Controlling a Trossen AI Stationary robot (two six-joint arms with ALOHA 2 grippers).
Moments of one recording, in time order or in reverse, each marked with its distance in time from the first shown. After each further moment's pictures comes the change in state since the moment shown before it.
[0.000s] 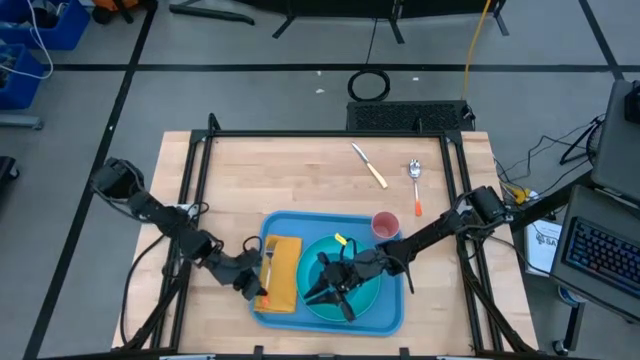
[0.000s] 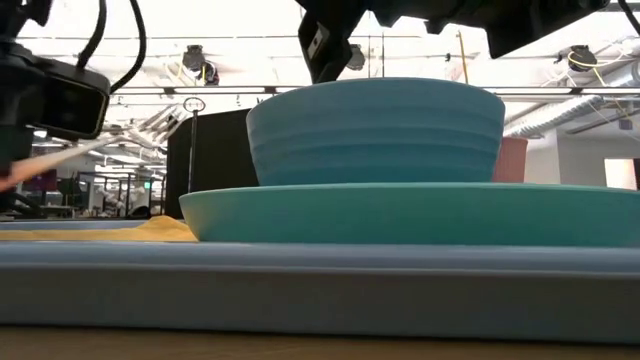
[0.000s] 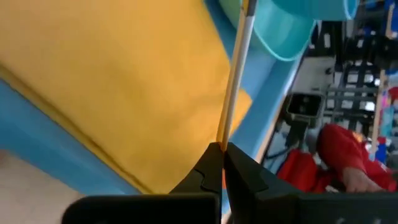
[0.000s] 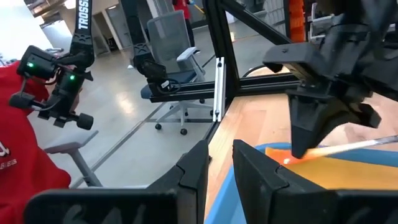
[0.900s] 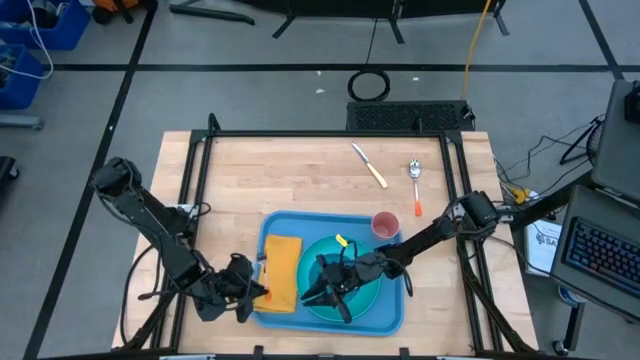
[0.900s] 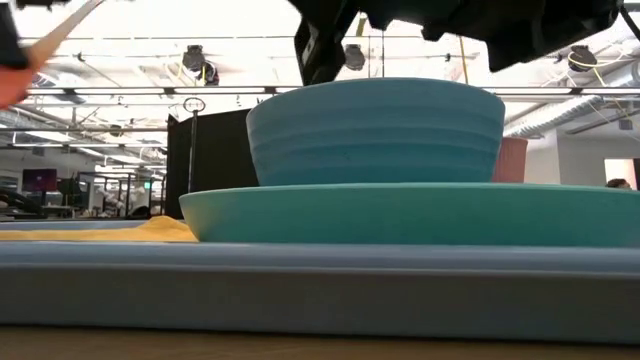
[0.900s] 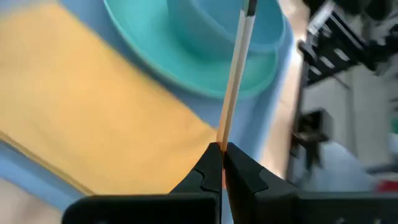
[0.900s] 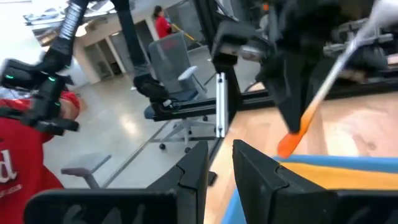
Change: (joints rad) left arm -0.220 0.000 0.322 -0.493 -0.512 0.206; right arm 0.014 0.064 0.000 0.148 0.037 0.056
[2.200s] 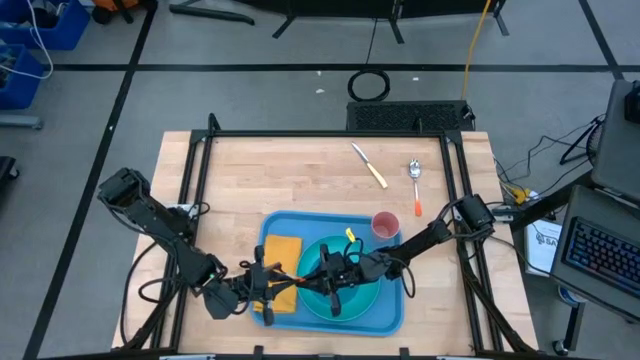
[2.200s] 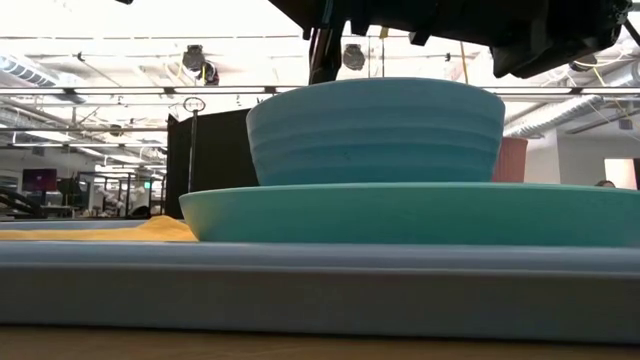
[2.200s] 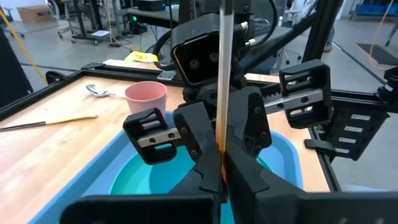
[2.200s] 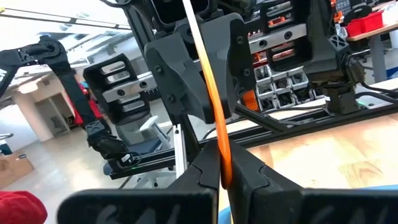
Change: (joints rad) left arm 0.102 0.145 0.171 0.445 -0.348 0.944; right arm 0.003 0.052 0.005 0.195 0.275 0.011
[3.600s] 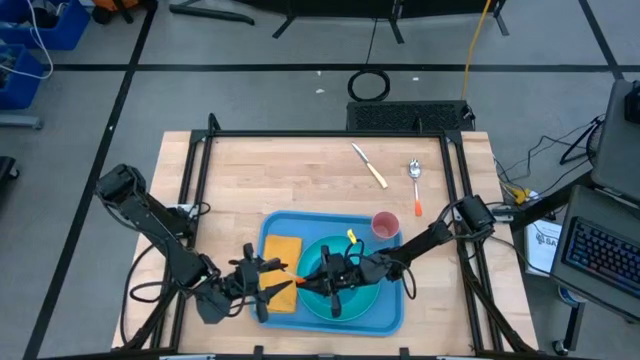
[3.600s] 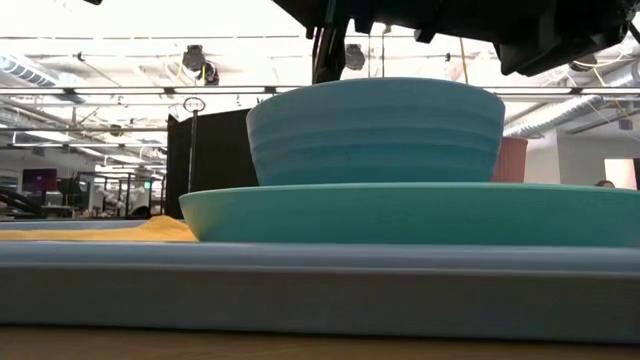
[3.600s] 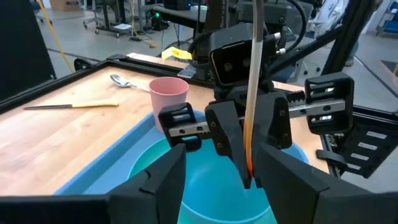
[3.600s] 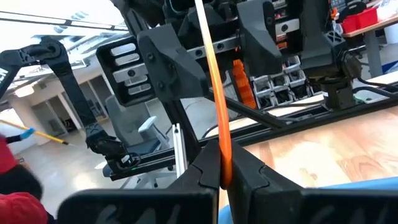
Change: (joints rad) left arm -0.051 -0.050 0.000 -0.136 -0.120 -0.176; right arm 0.014 0.000 0.000 -0.007 0.025 0.016
